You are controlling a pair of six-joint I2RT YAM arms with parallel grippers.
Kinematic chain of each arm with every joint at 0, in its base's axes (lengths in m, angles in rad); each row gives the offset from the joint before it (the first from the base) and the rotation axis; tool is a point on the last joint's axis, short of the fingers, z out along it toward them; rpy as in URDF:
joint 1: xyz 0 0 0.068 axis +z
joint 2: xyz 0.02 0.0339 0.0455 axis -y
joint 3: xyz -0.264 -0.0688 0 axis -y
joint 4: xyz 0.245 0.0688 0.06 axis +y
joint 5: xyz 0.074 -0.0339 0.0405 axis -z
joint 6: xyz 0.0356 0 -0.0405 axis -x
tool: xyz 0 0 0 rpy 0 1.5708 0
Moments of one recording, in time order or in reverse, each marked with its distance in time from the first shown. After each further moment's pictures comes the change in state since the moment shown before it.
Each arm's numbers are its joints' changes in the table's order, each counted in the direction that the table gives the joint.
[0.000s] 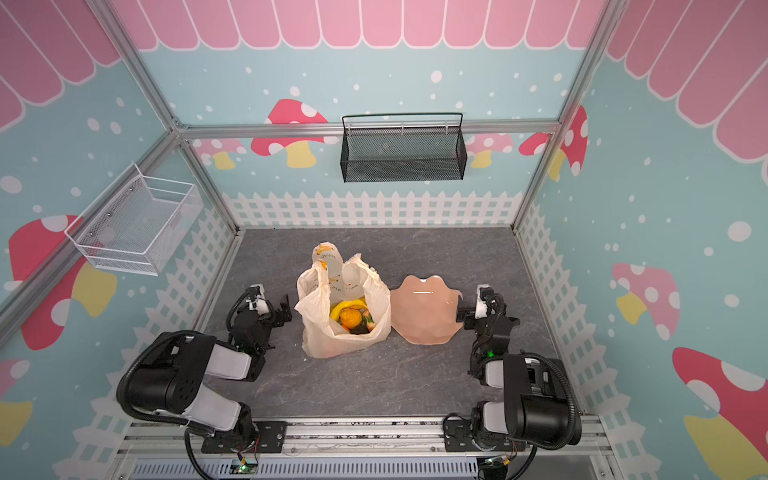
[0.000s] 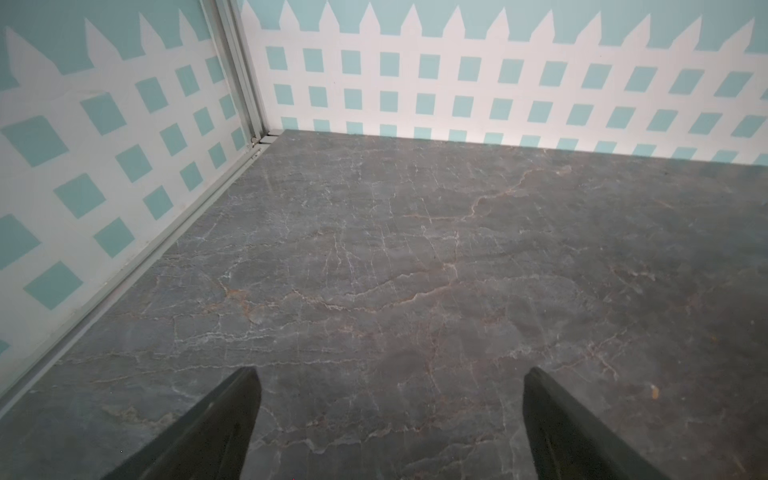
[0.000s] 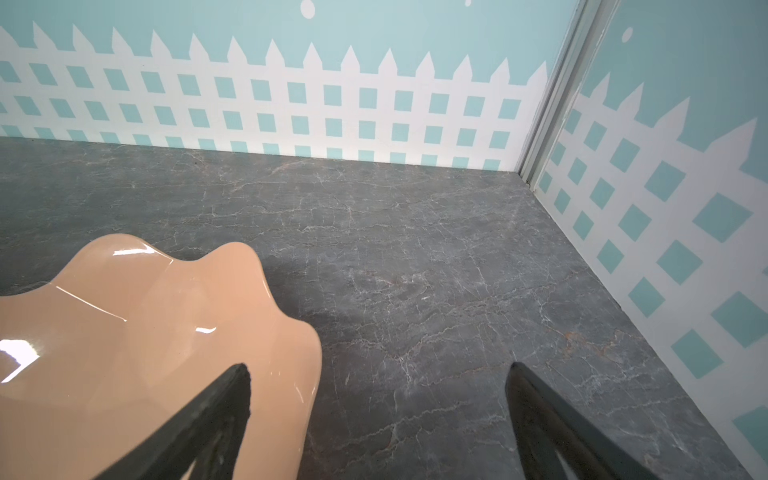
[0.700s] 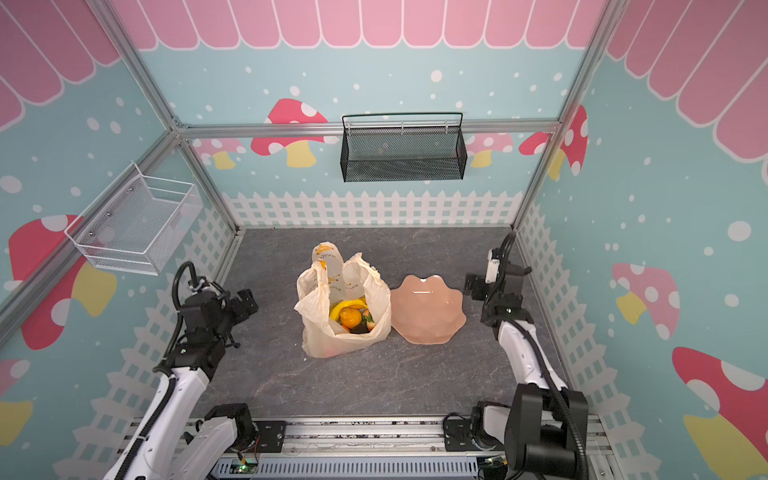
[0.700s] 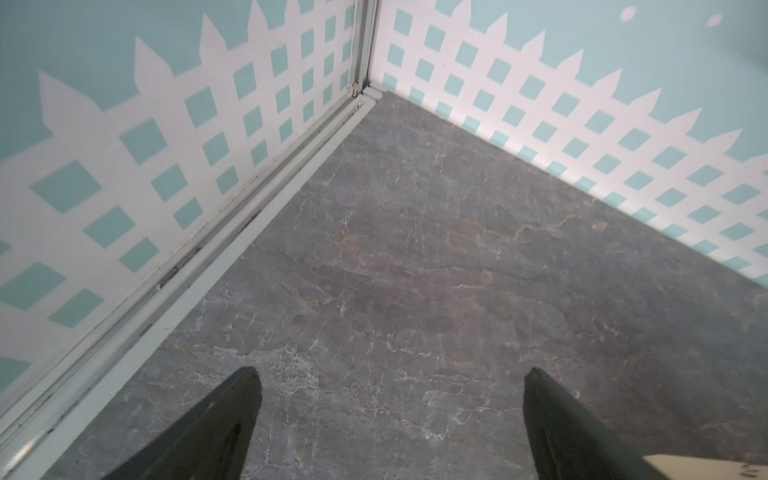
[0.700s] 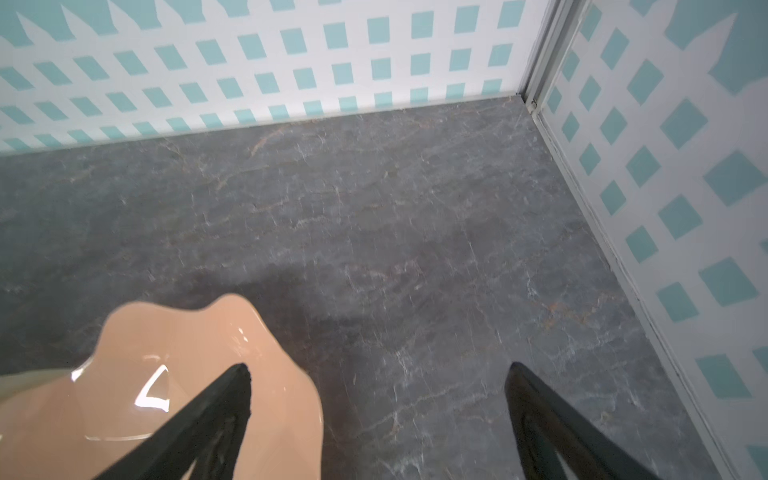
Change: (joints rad) left arm 0.192 0.787 0.304 1.310 0.018 0.275; right arm -0.028 0.225 0.486 1.037 0.017 -0.092
